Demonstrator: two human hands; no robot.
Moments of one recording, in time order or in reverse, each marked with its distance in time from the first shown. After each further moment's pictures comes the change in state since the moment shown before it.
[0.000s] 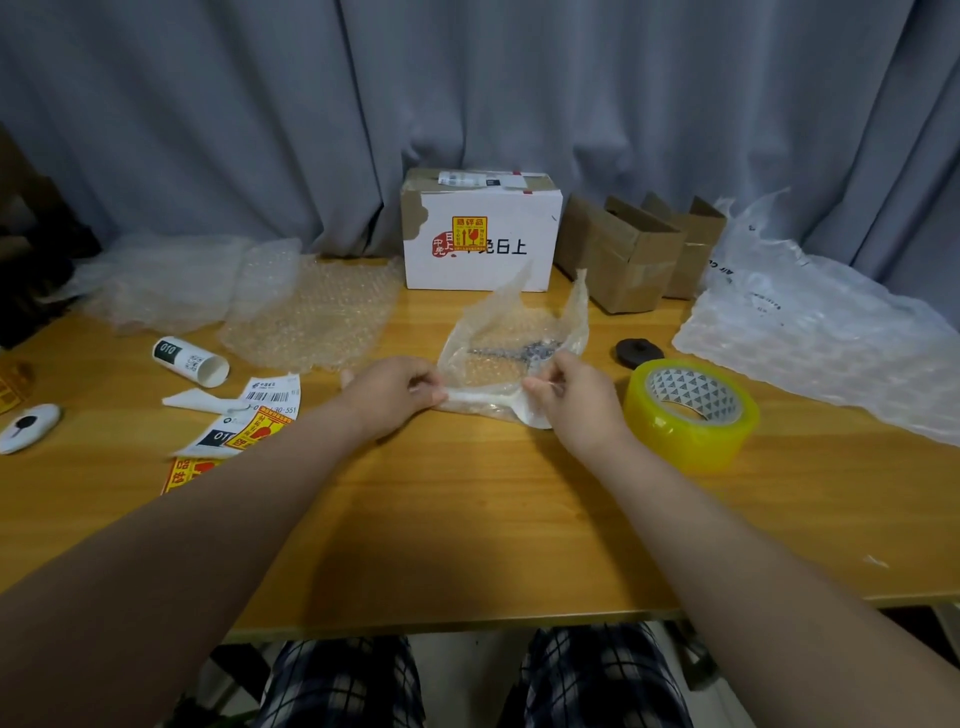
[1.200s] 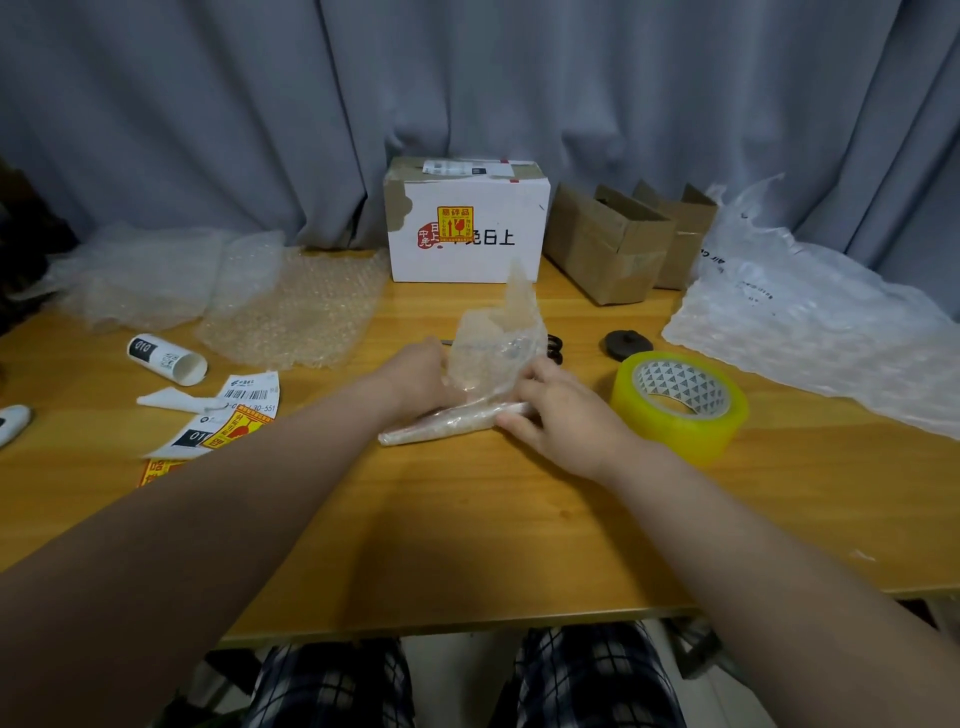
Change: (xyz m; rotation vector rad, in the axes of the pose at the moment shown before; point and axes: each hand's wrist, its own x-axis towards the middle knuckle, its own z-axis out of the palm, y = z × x) left_hand 0.016 0.049 0.011 -0.012 -0.136 -0.070; right_hand -0.012 0.007 -0.017 -0.379 -0.283 -0.371
